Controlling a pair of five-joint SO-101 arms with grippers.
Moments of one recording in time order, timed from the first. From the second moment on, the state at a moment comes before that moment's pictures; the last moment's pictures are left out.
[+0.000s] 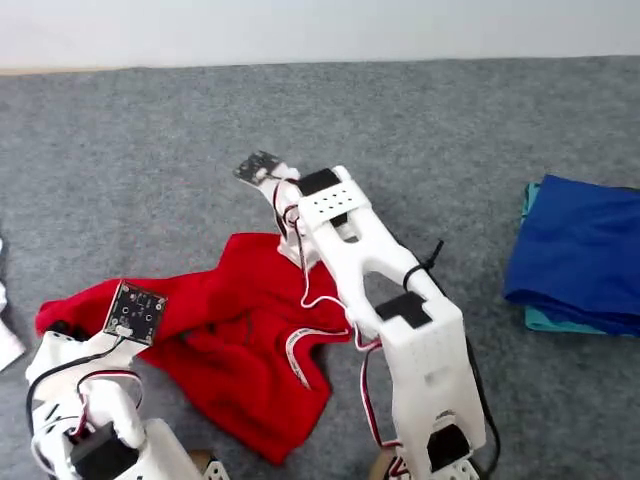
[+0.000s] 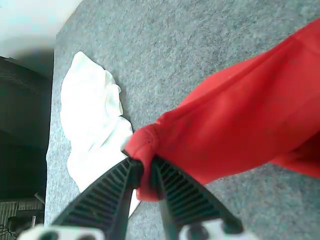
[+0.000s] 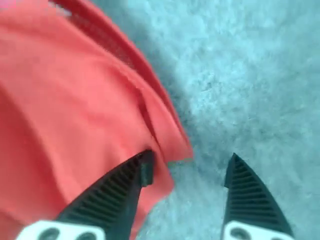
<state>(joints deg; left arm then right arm) -40.5 -103.5 81.4 72.6 -49.6 -29.7 38.2 -17.8 72.6 23.4</state>
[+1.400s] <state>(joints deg) -40.5 -103.5 81.4 74.2 -49.6 -27.4 65.4 -76.2 100.2 24.1</state>
